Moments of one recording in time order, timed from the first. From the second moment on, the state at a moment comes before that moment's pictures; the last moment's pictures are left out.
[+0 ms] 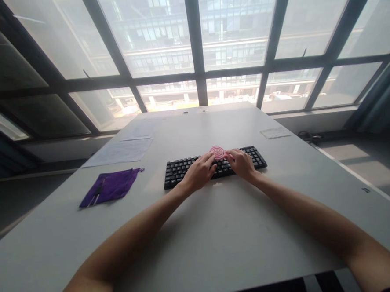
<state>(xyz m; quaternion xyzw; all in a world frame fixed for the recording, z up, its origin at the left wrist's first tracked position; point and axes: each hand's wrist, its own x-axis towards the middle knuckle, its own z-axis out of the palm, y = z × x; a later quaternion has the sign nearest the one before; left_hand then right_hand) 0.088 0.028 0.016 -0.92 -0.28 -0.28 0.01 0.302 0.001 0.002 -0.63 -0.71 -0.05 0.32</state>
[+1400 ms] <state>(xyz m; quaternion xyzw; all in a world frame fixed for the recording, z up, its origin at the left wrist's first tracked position) 0.104 0.030 0.012 -0.93 -0.22 -0.30 0.01 0.319 -0.011 -0.003 -0.64 -0.70 0.00 0.32</state>
